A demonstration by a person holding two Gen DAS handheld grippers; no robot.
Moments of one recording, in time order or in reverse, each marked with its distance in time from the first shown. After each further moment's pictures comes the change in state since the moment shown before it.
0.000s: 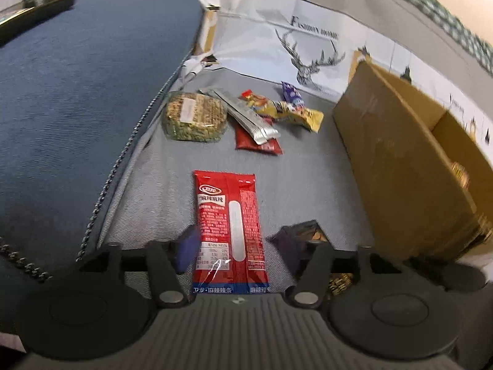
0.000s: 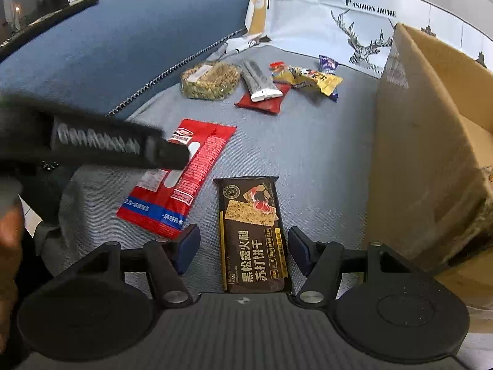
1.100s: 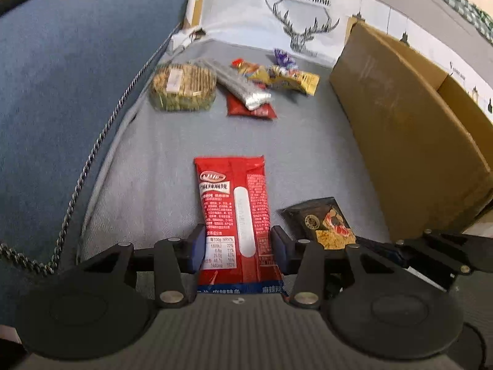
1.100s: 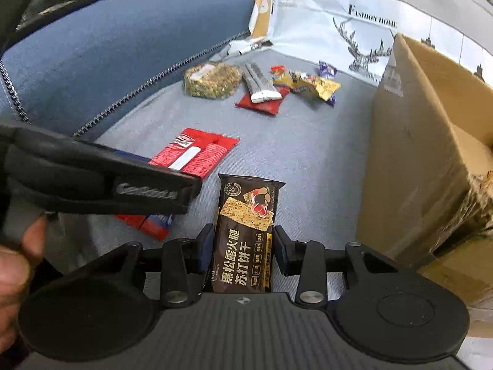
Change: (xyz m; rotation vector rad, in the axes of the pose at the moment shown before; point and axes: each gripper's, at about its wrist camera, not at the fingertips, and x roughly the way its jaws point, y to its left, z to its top) left arm 0.014 -0.006 -0.012 0.048 0.097 0.002; right arm -0.010 0.003 -0.005 -0.054 -0.004 -0.028
